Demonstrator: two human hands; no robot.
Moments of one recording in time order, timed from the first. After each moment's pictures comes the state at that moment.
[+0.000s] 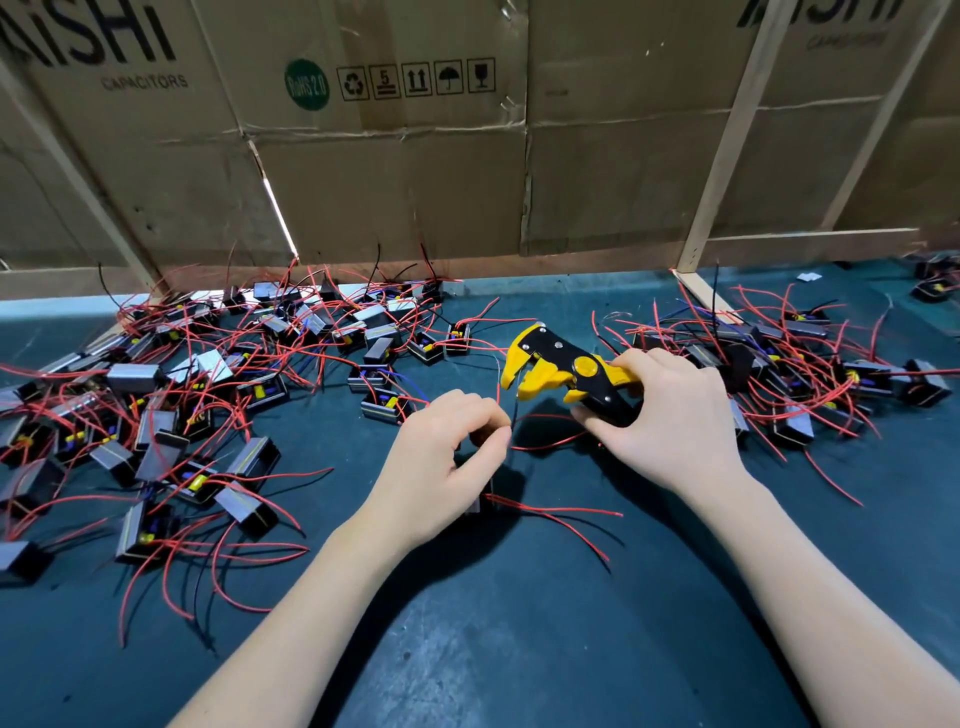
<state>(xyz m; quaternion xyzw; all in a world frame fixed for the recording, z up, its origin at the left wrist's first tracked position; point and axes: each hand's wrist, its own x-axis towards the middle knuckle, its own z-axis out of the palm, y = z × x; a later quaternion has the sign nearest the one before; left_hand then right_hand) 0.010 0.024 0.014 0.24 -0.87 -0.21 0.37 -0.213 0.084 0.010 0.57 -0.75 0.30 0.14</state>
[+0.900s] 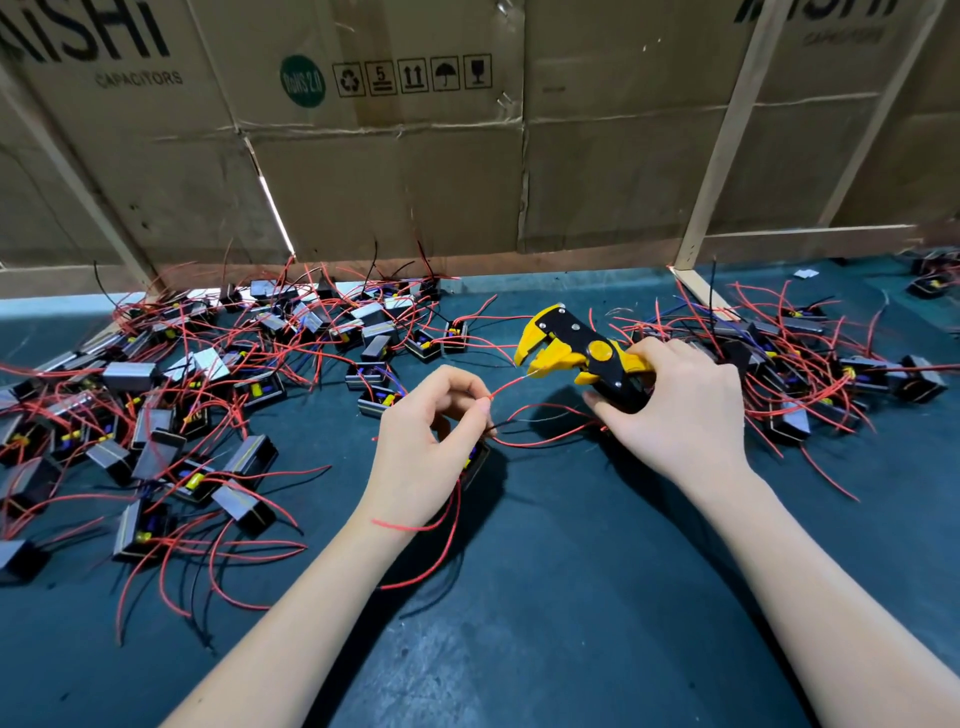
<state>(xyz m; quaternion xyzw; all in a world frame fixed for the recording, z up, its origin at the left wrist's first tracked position) 0.004 0.021 0.011 0.32 -0.75 -0.37 0.45 -0.218 0.084 0.011 0.52 -0.77 0.31 0.16</state>
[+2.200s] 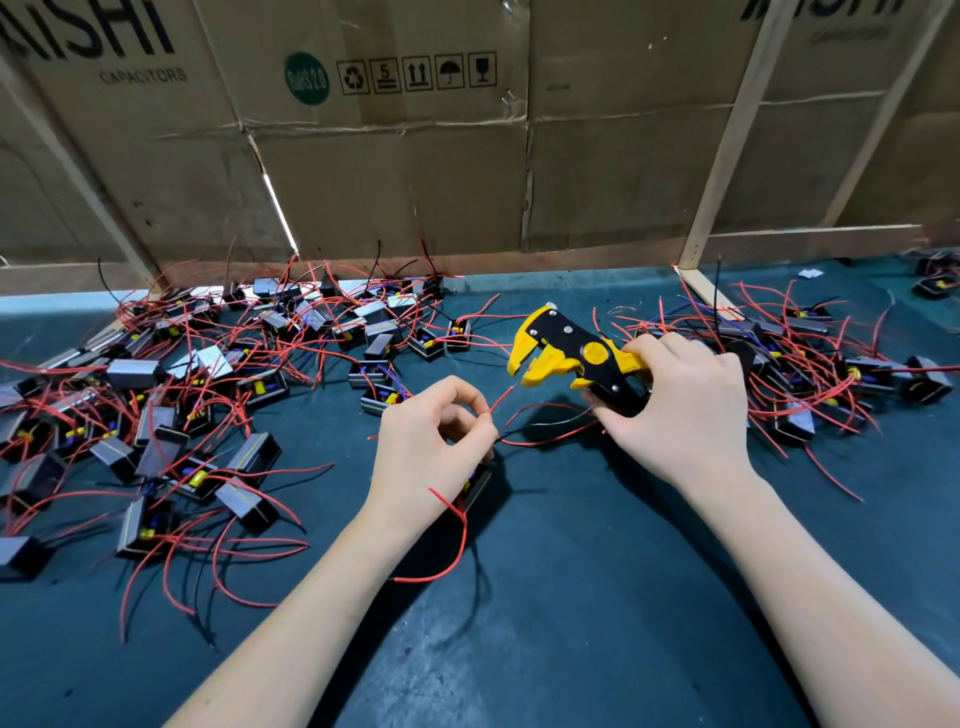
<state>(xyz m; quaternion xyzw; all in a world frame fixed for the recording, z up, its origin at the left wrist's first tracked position) 0.003 0.022 0.008 0.37 -0.76 -0.33 0.42 -0.215 0.084 0.010 0.55 -0.75 0.30 0.23</state>
